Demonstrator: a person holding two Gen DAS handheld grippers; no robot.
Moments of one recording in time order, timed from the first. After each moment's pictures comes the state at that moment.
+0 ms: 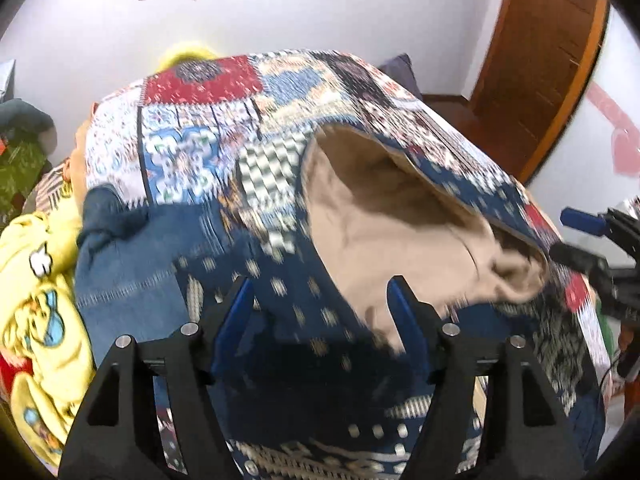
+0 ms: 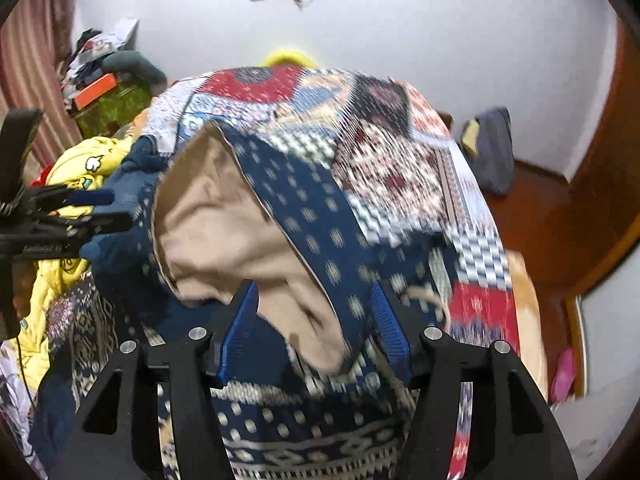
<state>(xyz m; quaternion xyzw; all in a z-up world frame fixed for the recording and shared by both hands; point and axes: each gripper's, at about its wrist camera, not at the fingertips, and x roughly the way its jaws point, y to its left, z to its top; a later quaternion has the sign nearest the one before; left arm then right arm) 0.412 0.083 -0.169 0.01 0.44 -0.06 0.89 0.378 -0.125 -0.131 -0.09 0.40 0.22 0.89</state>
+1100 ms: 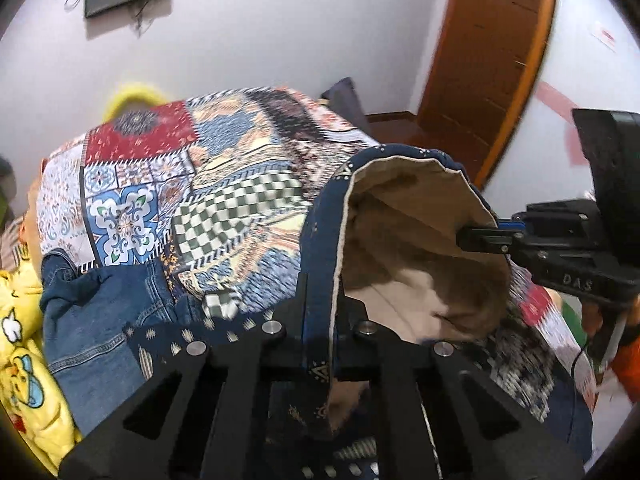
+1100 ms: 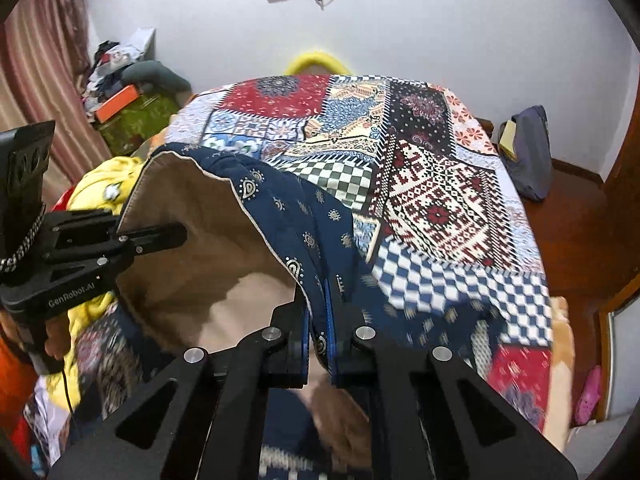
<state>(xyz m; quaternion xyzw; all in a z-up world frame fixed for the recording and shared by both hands) 0.413 0.035 -0.143 0.02 0.39 -0.17 0.90 0.395 -0.121 -0.113 -0.05 0.42 0.28 0.86</state>
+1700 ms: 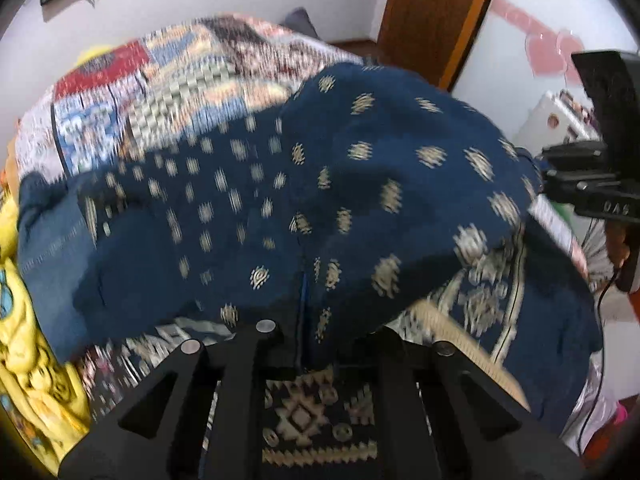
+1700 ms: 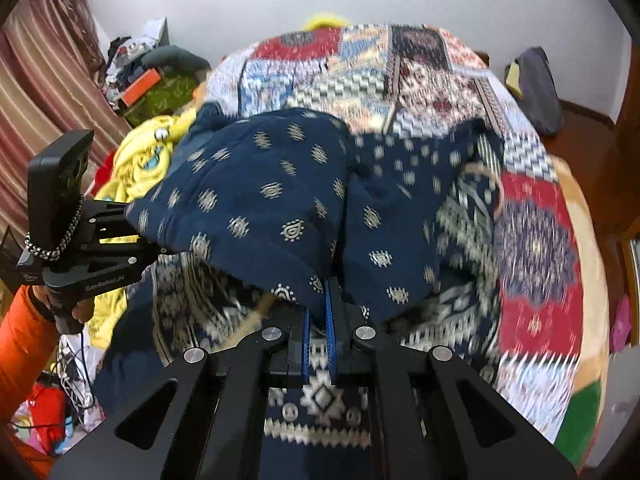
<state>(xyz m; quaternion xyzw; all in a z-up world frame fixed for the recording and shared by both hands) 0.289 0.004 -0.215 0.08 0.50 -0.21 0.83 0.277 -0.165 -0.161 0.00 0.49 0.30 0.82</state>
